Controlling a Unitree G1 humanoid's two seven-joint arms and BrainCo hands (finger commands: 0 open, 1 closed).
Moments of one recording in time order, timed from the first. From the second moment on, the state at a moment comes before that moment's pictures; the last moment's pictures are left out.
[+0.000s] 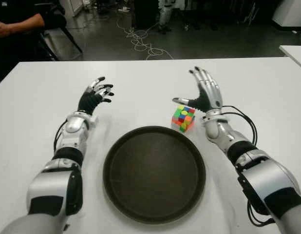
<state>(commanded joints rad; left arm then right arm) -0.73 0.18 0.18 1.18 -0.06 -0.40 -0.23 -0.84 -0.15 0.41 1.30 -0.69 -0.38 -0.74</state>
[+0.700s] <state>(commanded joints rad) -0.73 0.18 0.17 1.18 -0.06 -0.41 -0.24 -0.82 -0.16 0.40 1.31 -0.63 -0.52 -0.66</state>
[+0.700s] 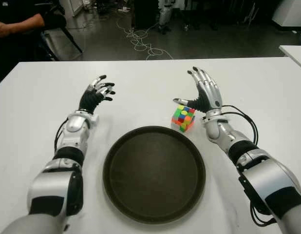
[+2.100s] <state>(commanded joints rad) -0.74 0.18 0.17 1.18 -0.06 -0.40 -0.25 -0.83 -0.19 0.35 1.29 -0.58 -0.75 -0.62</state>
